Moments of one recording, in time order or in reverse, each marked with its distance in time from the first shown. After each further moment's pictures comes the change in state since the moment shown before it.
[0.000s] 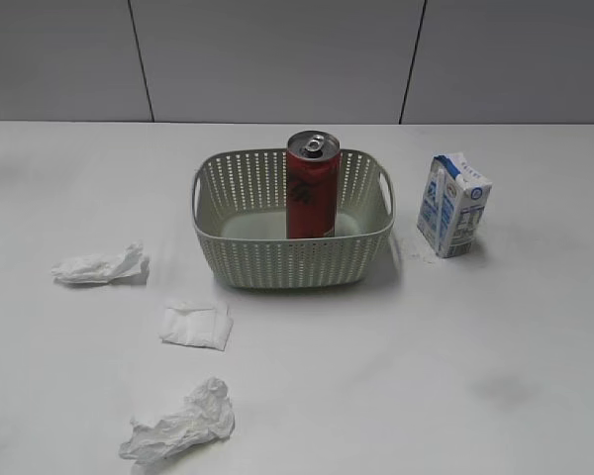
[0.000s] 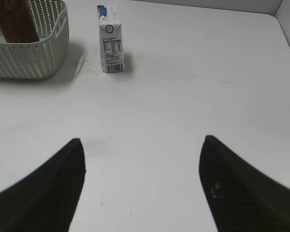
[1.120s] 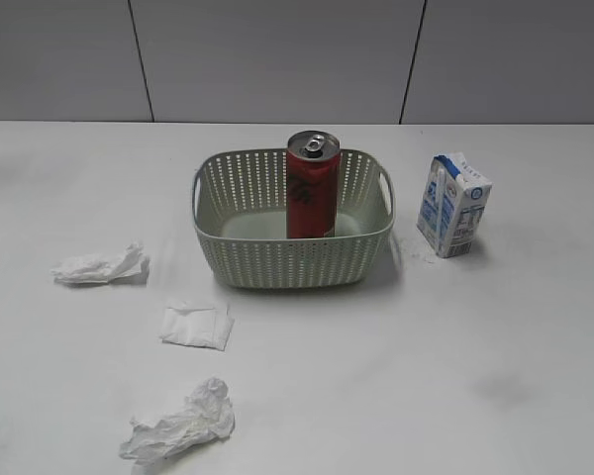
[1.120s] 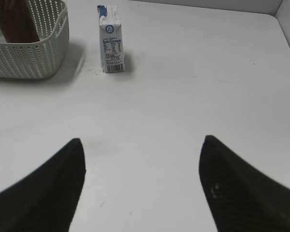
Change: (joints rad) left arm 0.000 0.000 0.000 -0.001 0.000 0.000; right arm 0.000 0.000 0.000 0.000 0.000 0.000
